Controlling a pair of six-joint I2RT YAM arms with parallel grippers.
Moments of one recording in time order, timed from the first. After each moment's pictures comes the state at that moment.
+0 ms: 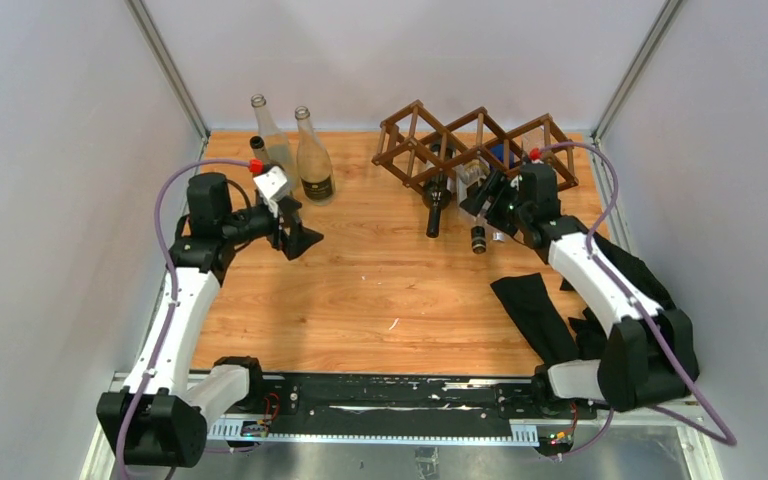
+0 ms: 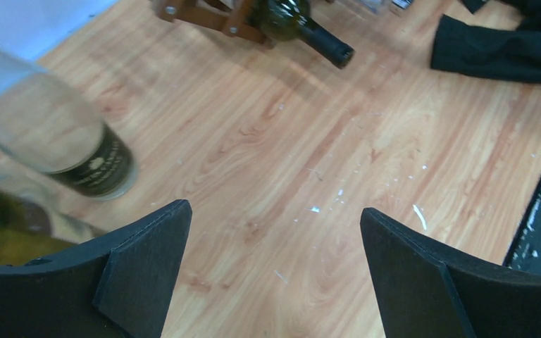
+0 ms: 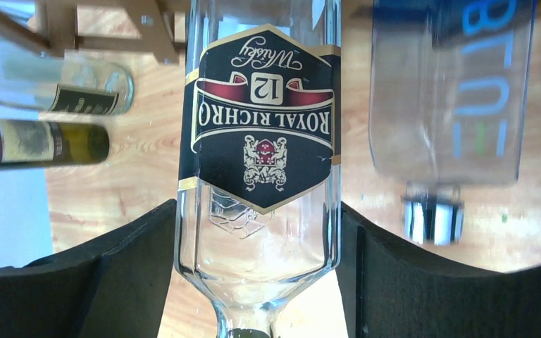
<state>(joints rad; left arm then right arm) 0.01 1.01 0.94 -0.38 0.88 0.36 0.23 1.35 0.99 -0.22 -0.15 0.65</state>
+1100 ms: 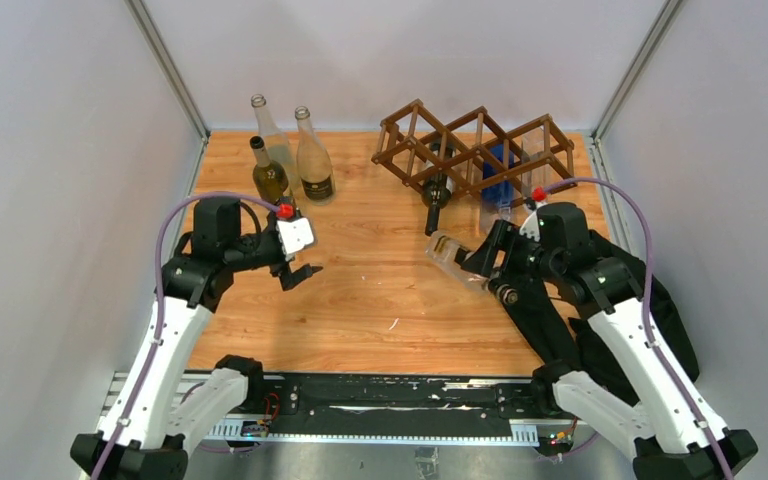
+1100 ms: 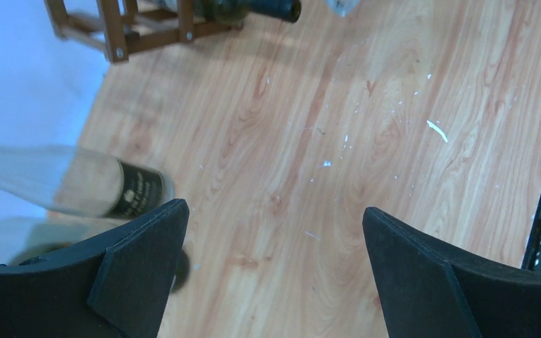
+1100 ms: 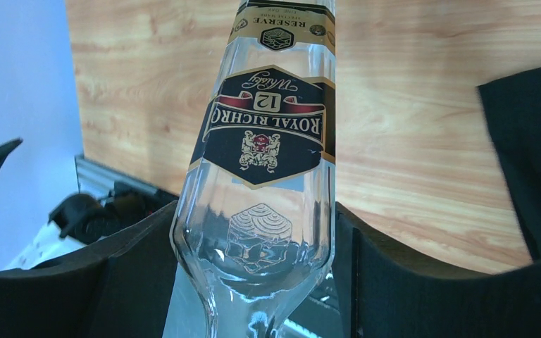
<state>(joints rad) -0.19 0.87 0.98 -0.71 0.74 0.78 0.34 0.83 0.95 -0.82 -0.28 0.65</state>
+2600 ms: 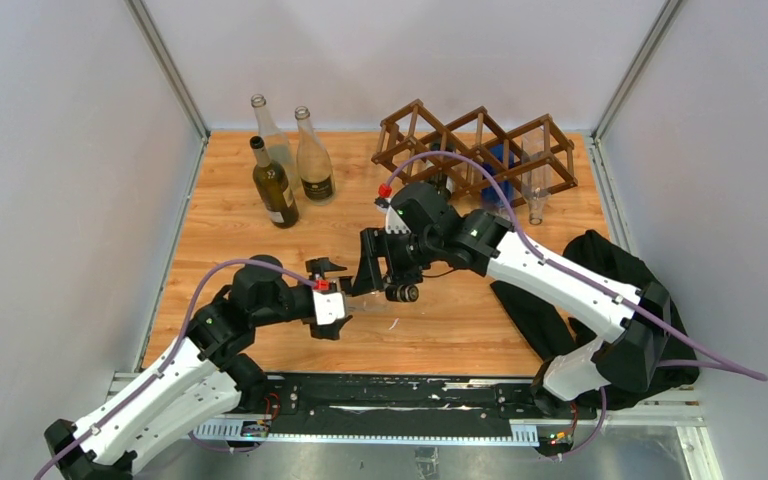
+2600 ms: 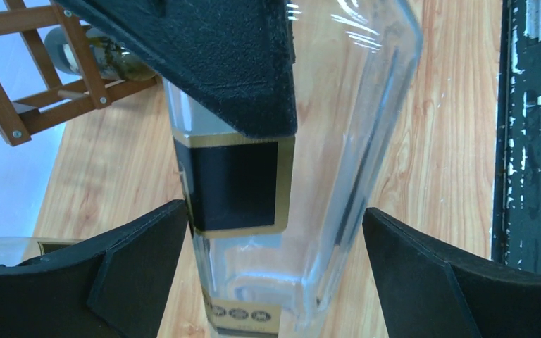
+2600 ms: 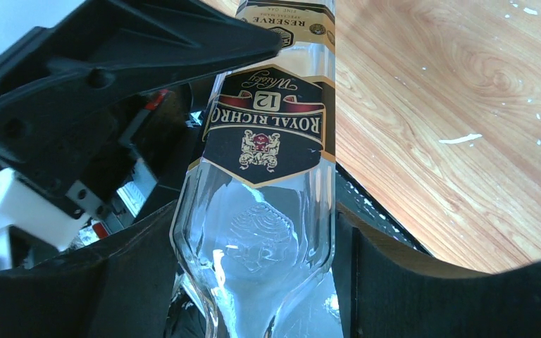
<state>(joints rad) -0.71 0.59 0.57 -0.40 0.45 0.71 0.96 1.44 1.41 -0.74 -0.37 0.70</state>
